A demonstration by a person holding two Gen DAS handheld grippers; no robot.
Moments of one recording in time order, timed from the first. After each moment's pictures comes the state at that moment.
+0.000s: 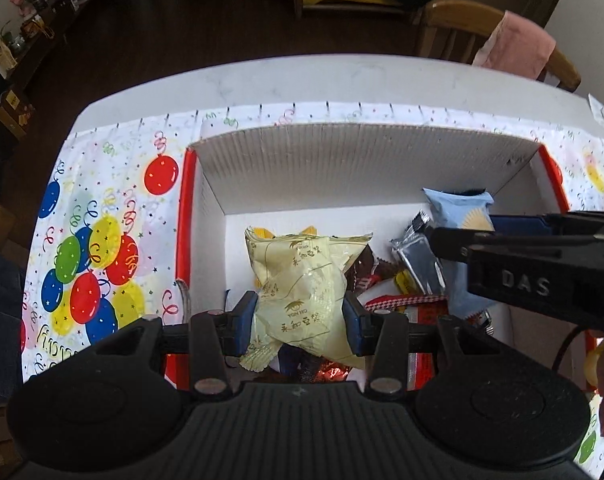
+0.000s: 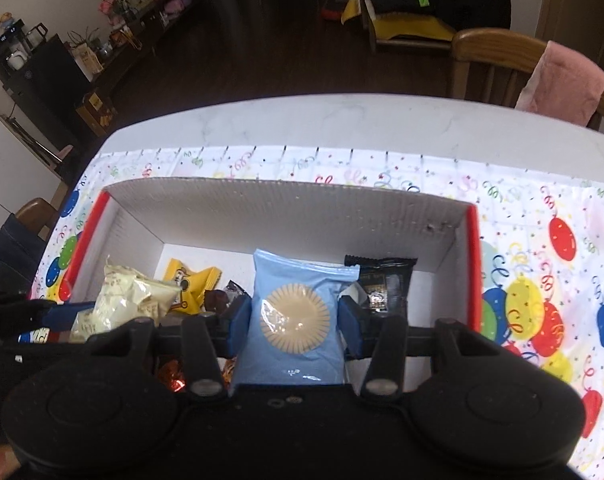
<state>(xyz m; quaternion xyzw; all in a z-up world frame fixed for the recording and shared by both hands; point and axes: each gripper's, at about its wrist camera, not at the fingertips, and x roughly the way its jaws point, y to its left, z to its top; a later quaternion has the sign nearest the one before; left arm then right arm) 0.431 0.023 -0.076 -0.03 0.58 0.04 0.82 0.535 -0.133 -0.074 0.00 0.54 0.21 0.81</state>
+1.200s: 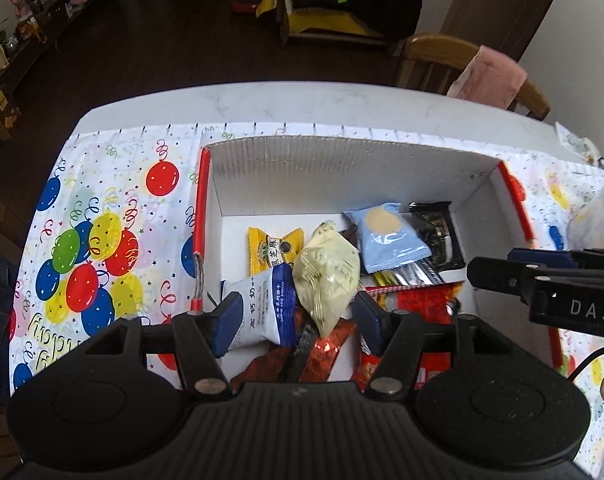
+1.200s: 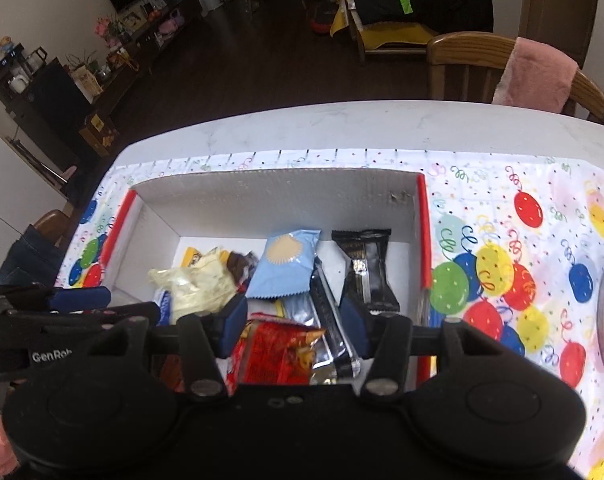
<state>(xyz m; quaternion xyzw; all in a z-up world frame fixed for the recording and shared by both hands) 0.388 0.038 -0.048 -0.07 0.53 0.01 0.85 0.487 -0.166 -0.033 0.03 0.52 0.20 0.83</state>
